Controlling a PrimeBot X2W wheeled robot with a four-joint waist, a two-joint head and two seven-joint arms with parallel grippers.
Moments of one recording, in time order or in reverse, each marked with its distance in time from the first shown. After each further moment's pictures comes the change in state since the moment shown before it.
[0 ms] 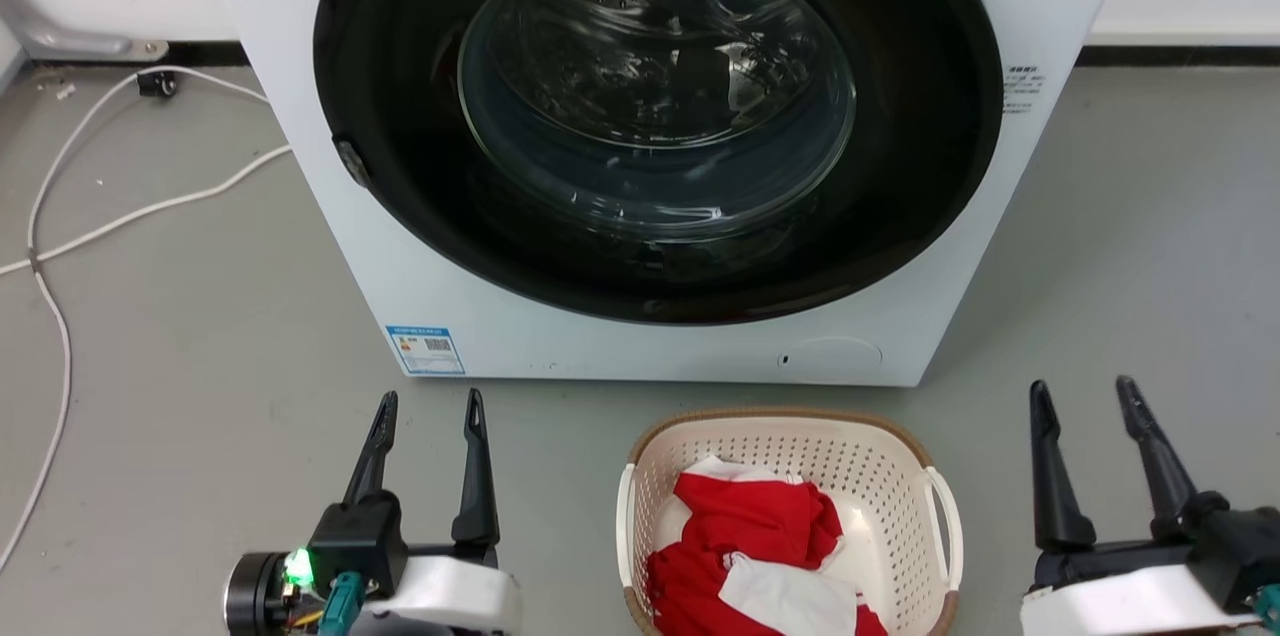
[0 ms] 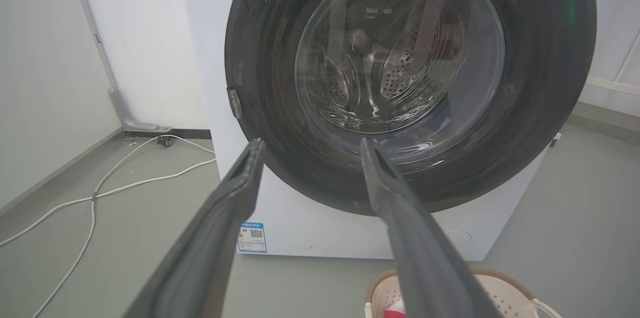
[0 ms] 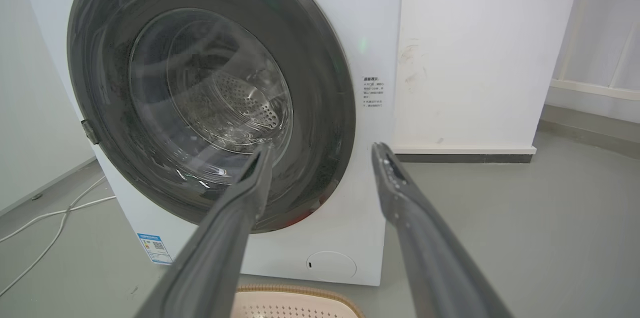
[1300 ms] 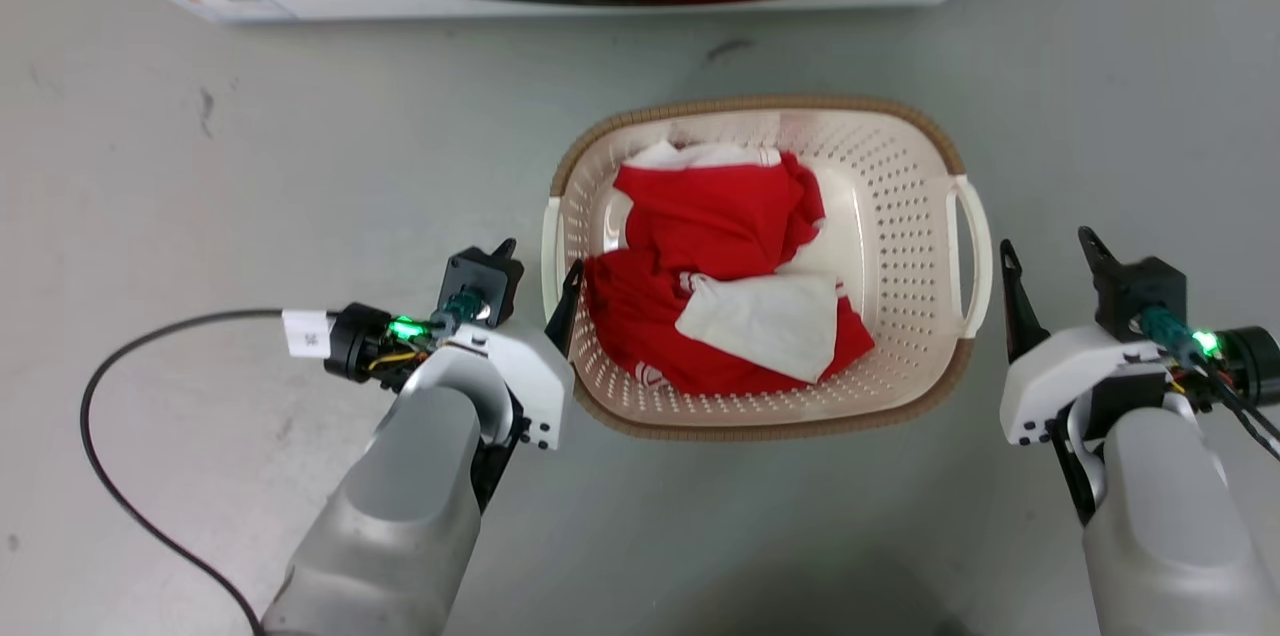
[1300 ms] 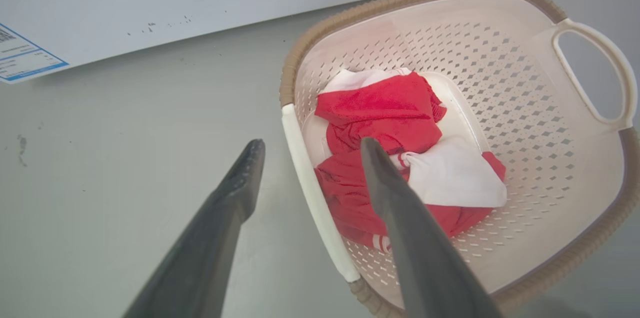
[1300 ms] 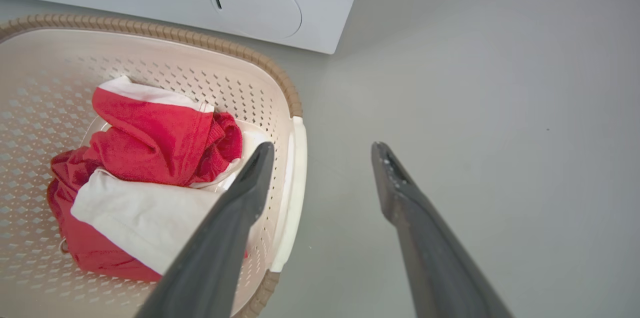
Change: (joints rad) left arm -0.710 0.000 -0.180 0.906 -0.039 -0.211 0.000; right arm -0.604 0.000 -0.167 0.748 -0.360 0.000 0.000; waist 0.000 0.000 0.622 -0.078
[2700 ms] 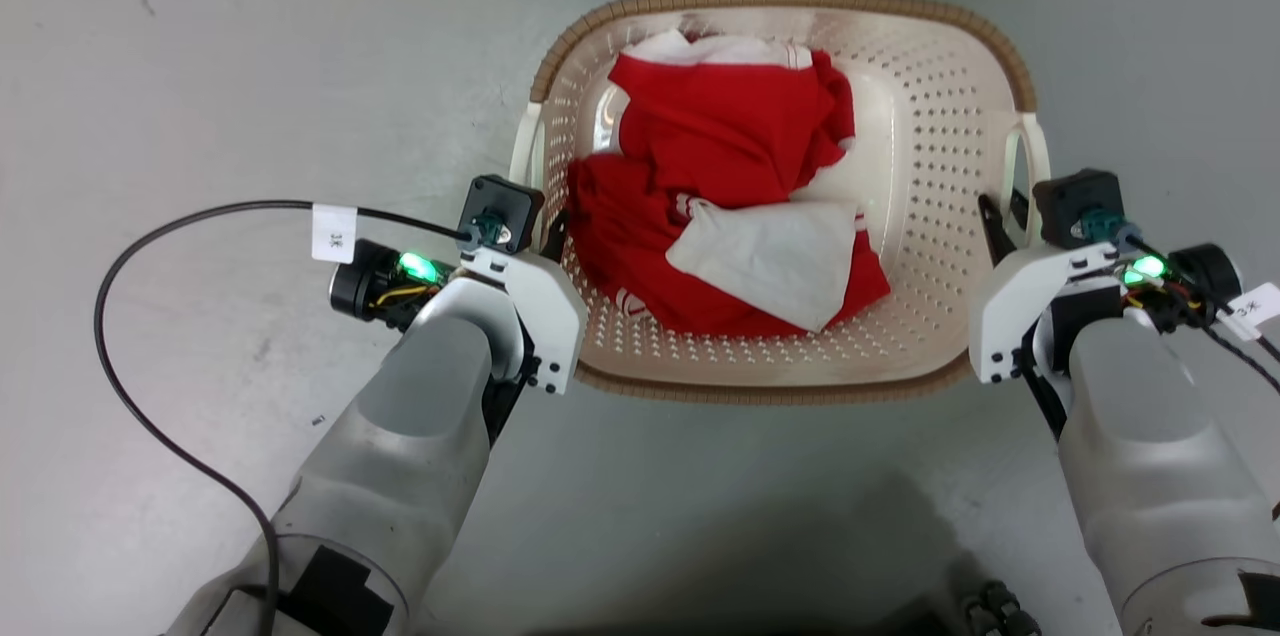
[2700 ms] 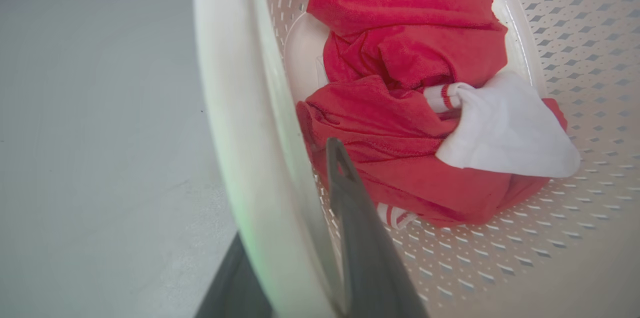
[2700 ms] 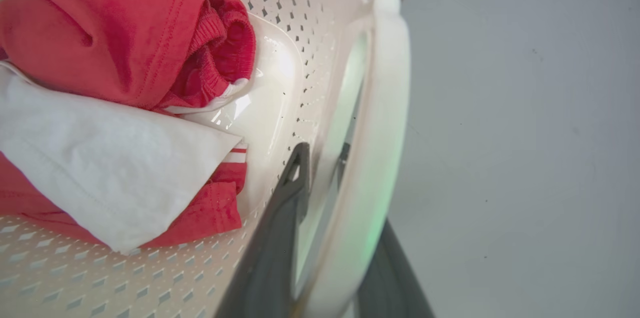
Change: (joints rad) left arm -0.248 -0.006 -0.265 0.271 -0.233 -0.028 0.023; right arm -0.331 0.004 -0.113 0.453 -0.235 0.002 -0.002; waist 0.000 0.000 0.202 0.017
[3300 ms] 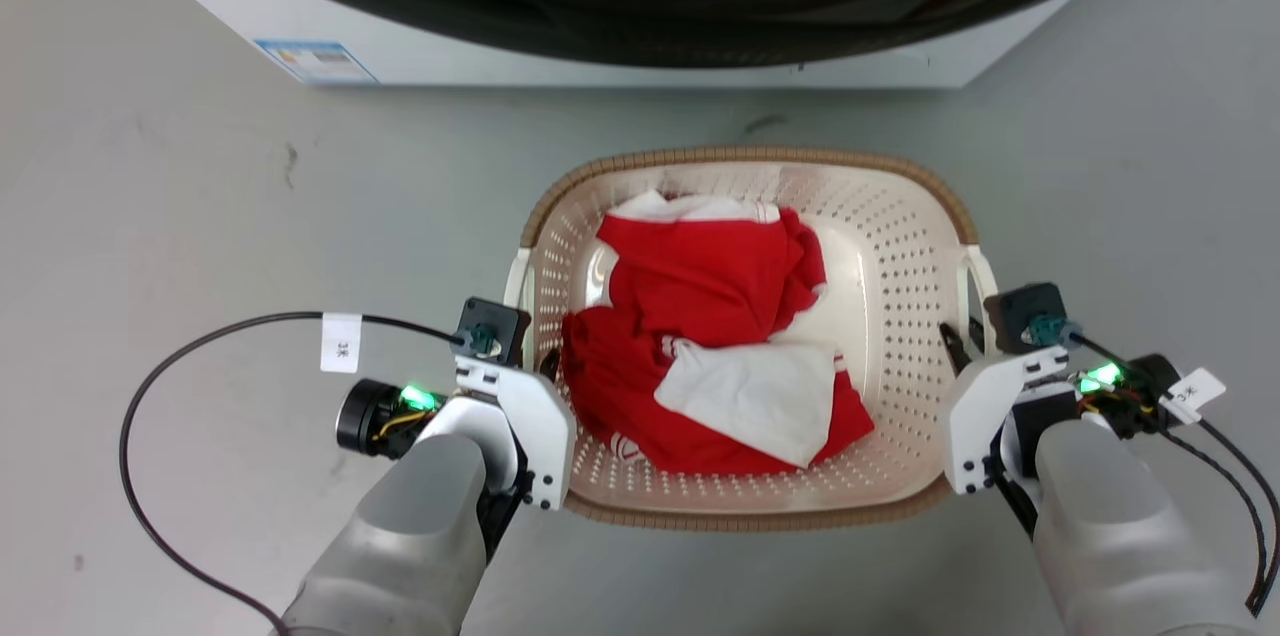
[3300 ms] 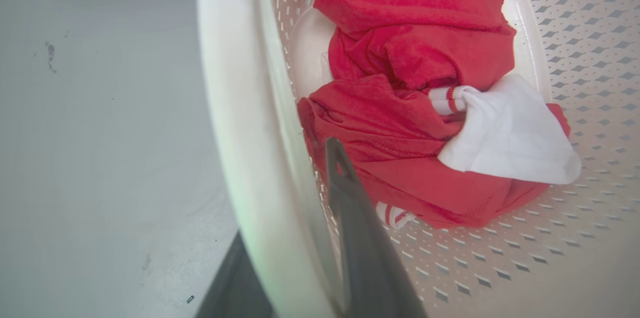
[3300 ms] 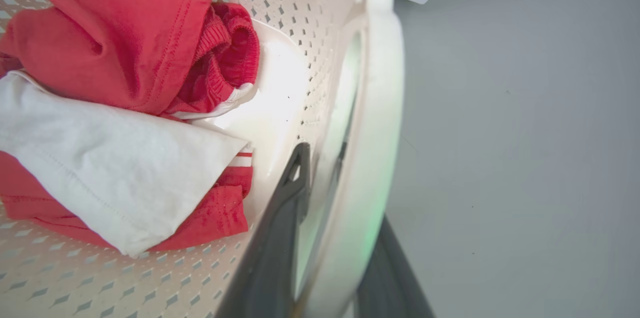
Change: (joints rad) left arm 0.156 -0.002 -0.035 0.029 -0.118 -0.004 0.058; right arm 0.093 0.010 0.015 0.112 -0.012 0.000 0.003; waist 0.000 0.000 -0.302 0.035
